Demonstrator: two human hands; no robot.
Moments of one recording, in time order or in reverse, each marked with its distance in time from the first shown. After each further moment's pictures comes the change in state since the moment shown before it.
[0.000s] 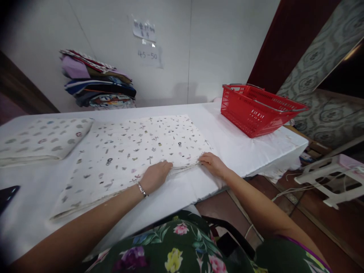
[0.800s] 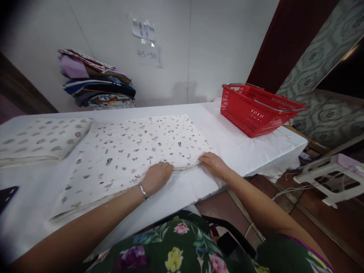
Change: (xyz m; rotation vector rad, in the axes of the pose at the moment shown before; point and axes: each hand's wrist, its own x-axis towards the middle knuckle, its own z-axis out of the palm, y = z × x) left_hand 0.000 0.009 -0.005 0.050 -0.012 0.063; right_hand -0.001 -0.005 -0.008 -0.211 -0.074 -0.110
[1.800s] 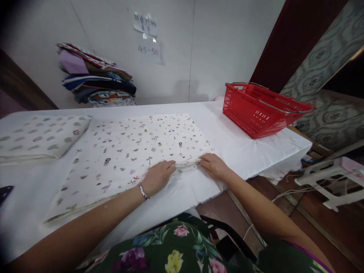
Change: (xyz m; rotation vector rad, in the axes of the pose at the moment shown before) left_hand 0.004 -0.003 0.004 -0.017 0.074 0.063; right_hand 0.004 -0.004 -0.007 -0.119 -0.077 -0.108
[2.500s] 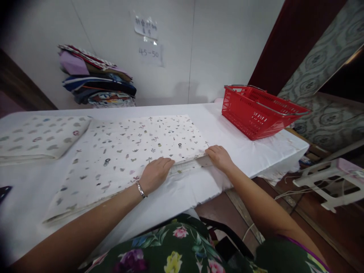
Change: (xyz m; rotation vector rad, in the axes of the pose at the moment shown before) left_hand 0.002 -0.007 -0.008 0.049 0.159 -0.021; right_hand 0.004 0.027 -0.016 -0.283 0.108 0.202
